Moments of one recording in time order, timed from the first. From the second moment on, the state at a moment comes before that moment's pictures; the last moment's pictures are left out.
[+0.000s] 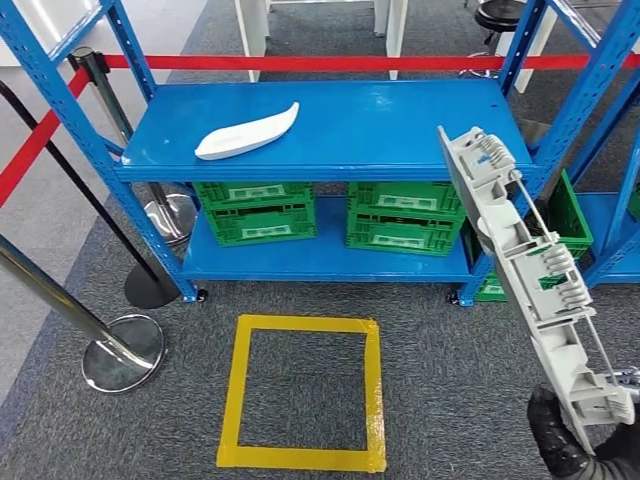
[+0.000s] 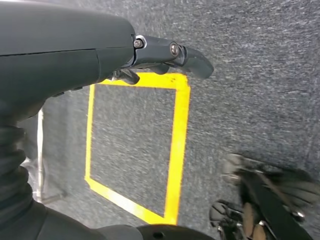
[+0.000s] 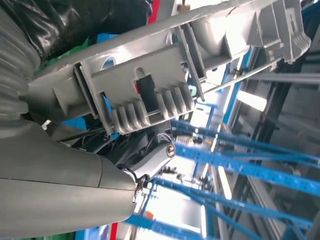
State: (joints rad) left arm -0.04 -0.03 -1.40 -0.03 1.48 0.29 -0.13; right arm 0.54 -0.10 0.25 -2.34 0.25 -0.69 -0.44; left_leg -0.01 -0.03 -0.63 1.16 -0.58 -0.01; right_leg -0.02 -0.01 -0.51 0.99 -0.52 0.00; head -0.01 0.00
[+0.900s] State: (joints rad) left arm -0.03 -0.02 -1.43 -0.03 1.45 0.29 -0.09; right arm 0.48 -0.13 0.25 -2.29 0.26 -0.62 -0.36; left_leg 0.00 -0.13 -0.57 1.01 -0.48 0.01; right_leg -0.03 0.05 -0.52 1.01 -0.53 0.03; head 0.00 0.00
